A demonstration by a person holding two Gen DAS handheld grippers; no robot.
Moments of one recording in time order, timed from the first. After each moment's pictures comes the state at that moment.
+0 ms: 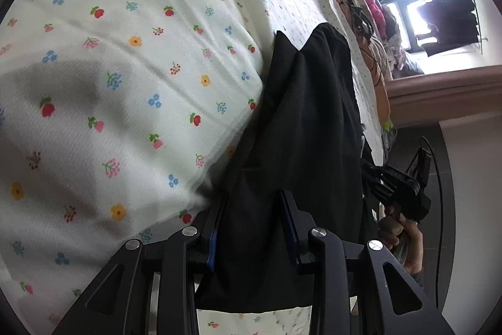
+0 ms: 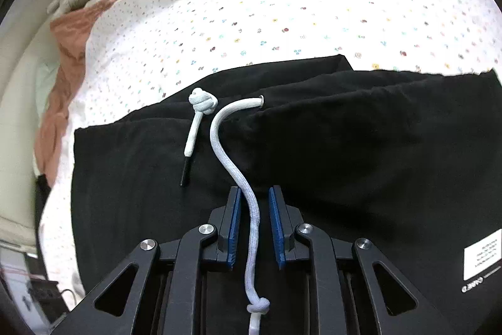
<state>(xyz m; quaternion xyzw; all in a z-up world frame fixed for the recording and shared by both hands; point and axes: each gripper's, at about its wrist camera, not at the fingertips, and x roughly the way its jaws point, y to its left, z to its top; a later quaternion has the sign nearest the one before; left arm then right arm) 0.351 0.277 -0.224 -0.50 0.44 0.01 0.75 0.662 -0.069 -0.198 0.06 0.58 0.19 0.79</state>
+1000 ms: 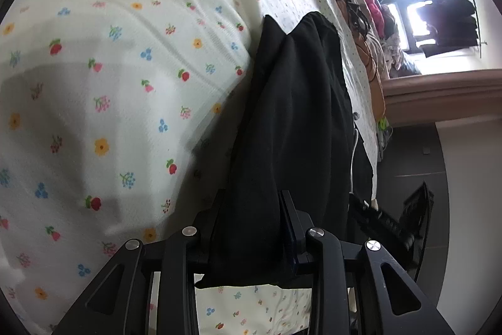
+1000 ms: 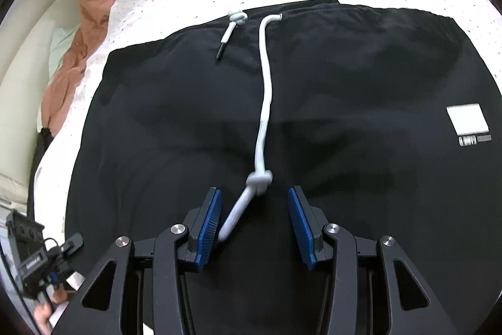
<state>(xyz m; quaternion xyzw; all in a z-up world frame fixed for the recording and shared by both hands) 0.344 0.258 -0.218 -0.52 0.44 0.00 0.74 0.558 -0.077 -0.189 0.03 0.58 0.21 0.79</state>
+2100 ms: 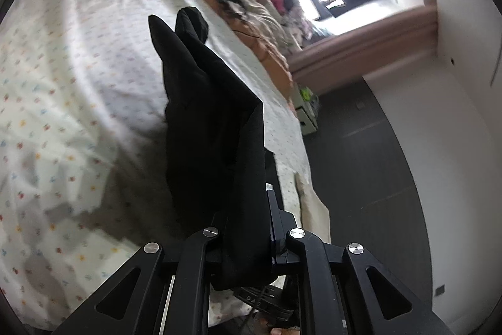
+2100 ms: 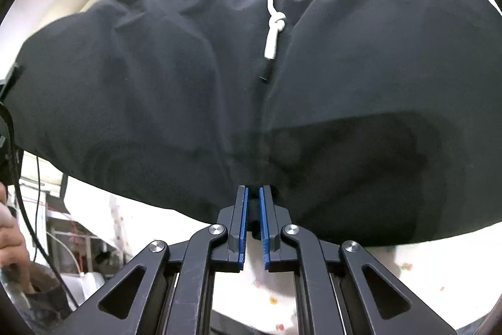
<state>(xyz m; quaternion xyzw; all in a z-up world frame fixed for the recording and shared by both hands) 0.385 0.167 -0.066 -0.44 0.36 -0.17 0.81 0.449 -0.134 -0.215 0.11 0.58 0.27 0.76</state>
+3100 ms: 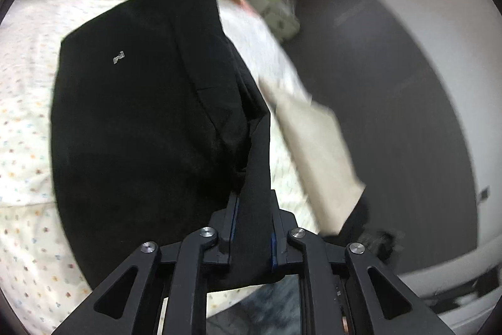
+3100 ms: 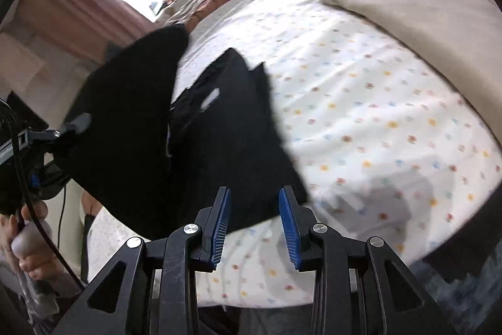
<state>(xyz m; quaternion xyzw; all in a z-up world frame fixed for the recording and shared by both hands) 0.504 -0.102 -0.062 -0.21 0.51 -0.27 0.79 0.416 -0.366 -0.153 0.26 0.46 0.13 0.84</state>
